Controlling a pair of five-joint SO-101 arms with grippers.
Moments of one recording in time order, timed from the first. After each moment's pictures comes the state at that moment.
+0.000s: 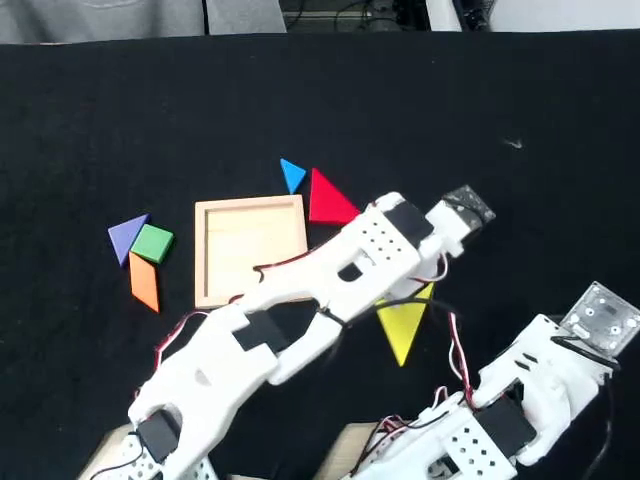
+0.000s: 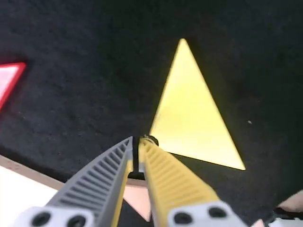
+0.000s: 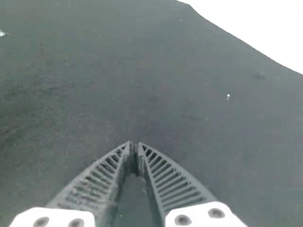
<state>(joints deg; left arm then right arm) 47.2 42.9 -34.2 85.0 -4.1 54.9 -103.5 92.0 50.4 14.4</state>
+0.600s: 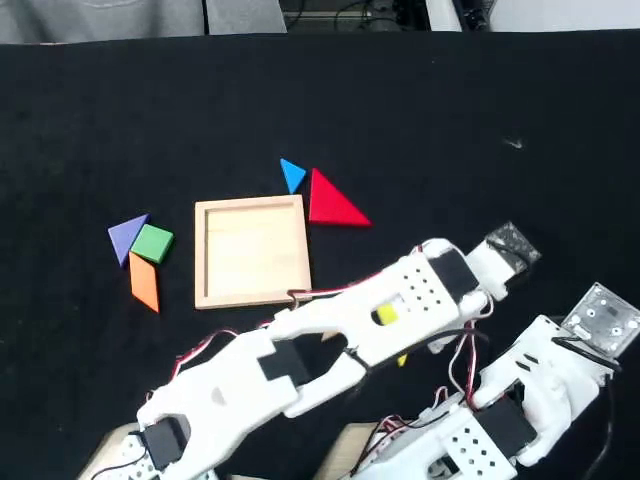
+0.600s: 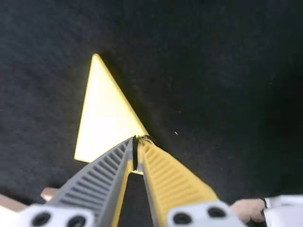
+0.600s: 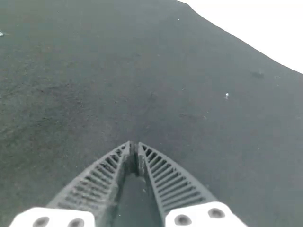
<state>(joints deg) 57.4 45.4 -37.7 83.6 5.8 55.2 -103.5 92.0 50.4 14.4</state>
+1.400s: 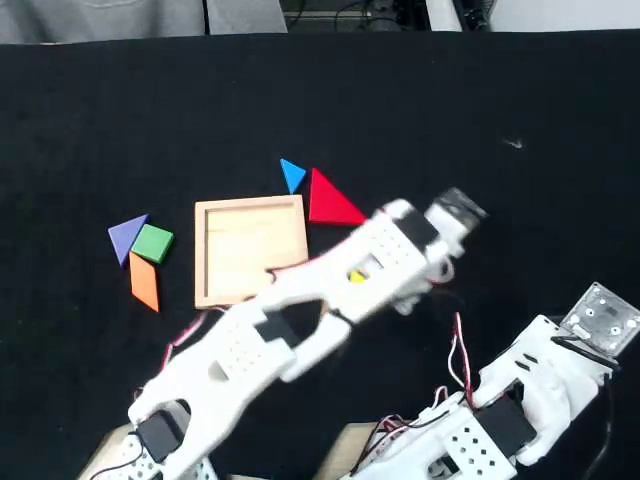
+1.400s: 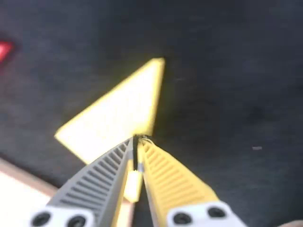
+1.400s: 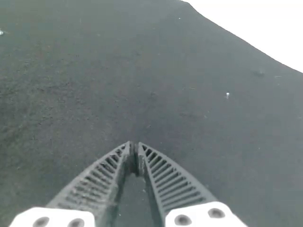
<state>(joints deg) 46.2 52.2 -42.0 87.8 5.6 55.2 -103.5 92.2 50.4 14.4</state>
